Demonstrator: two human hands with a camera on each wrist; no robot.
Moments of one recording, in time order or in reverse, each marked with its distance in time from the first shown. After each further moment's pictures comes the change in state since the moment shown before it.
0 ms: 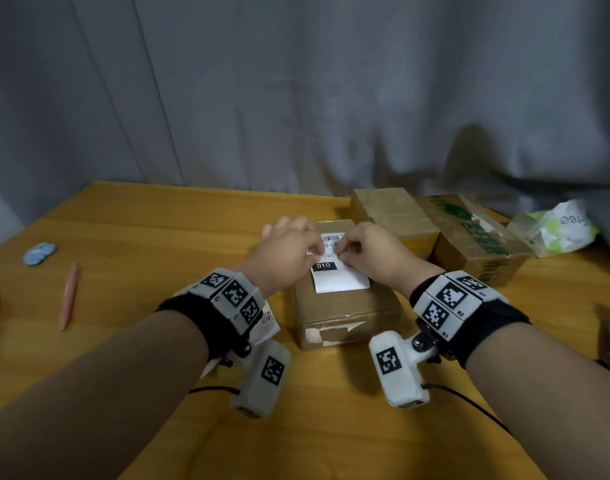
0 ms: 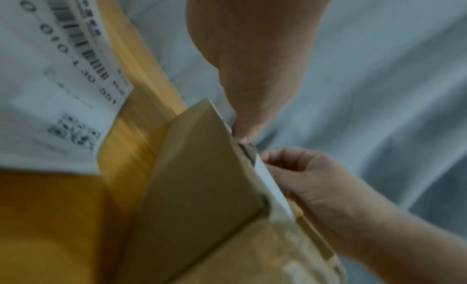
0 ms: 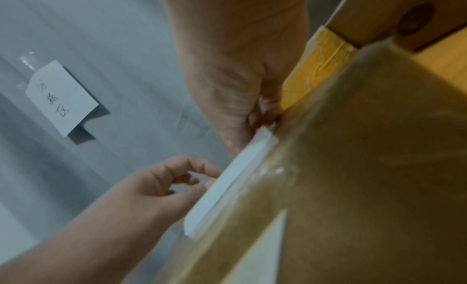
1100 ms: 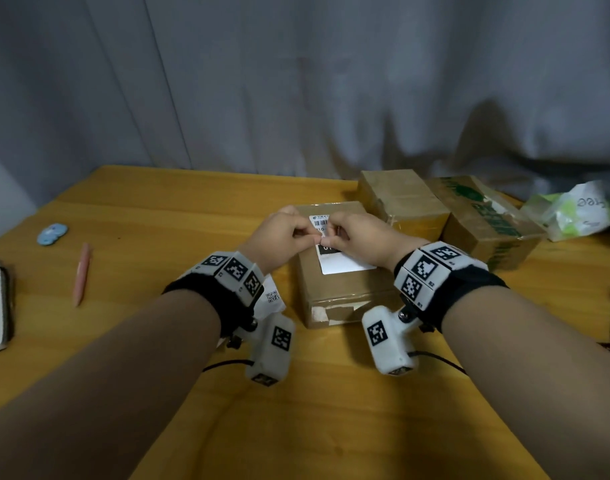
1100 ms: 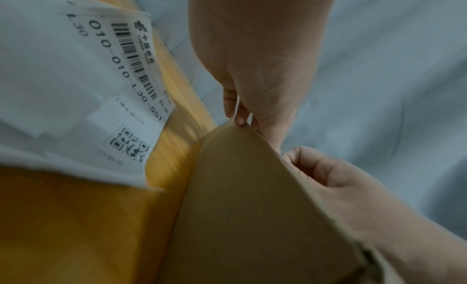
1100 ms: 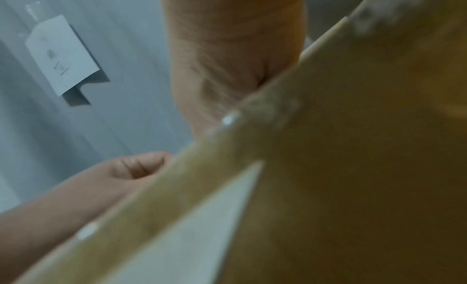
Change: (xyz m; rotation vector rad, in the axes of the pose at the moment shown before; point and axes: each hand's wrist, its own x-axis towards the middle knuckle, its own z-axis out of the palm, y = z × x) left_hand -0.005 -0.022 0.012 -0.412 0.063 -0.043; right_hand 0.016 -0.002 0.020 -0.043 -0.147 -0.130
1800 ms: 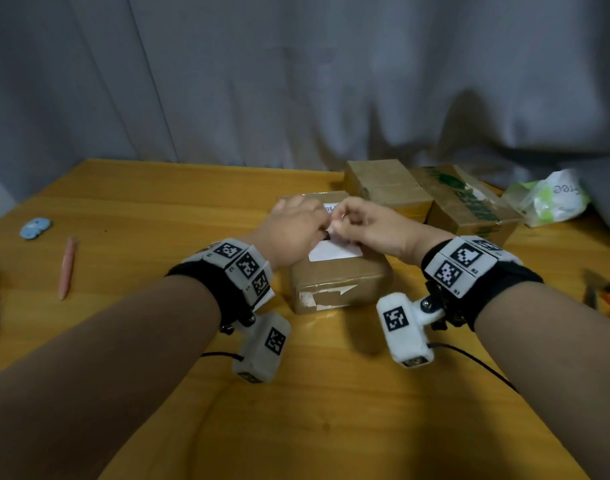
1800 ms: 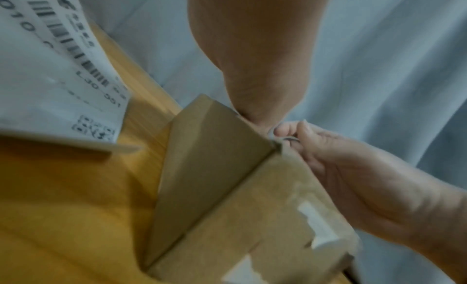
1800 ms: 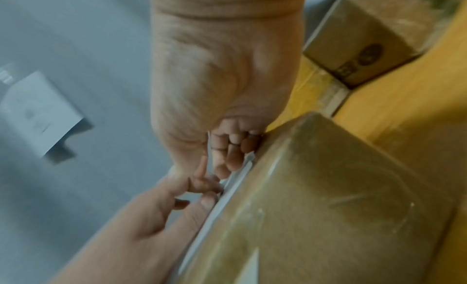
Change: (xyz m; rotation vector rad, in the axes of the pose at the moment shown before) left_hand 0.000 0.034 0.014 0.525 -0.185 0.159; right_hand -0.044 0.005 -0.017 0.580 -0.015 0.033
